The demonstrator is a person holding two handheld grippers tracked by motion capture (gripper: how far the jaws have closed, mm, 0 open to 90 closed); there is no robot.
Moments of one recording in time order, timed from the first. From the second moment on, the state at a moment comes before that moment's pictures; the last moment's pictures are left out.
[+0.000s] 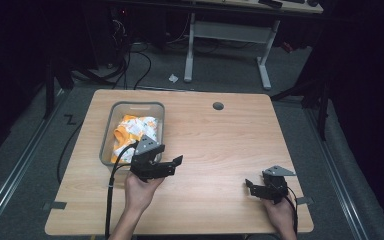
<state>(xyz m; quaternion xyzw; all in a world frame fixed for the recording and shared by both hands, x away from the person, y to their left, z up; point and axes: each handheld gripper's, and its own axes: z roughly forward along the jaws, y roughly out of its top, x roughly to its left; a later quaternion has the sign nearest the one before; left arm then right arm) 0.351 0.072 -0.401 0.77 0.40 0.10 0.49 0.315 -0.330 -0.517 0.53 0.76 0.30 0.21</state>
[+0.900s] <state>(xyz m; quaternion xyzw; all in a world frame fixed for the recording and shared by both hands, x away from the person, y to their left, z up) 0.350 0.036 -0.429 0.78 0.38 0.08 0.49 0.315 -0.330 -0.517 0.53 0.76 0.30 0.21</state>
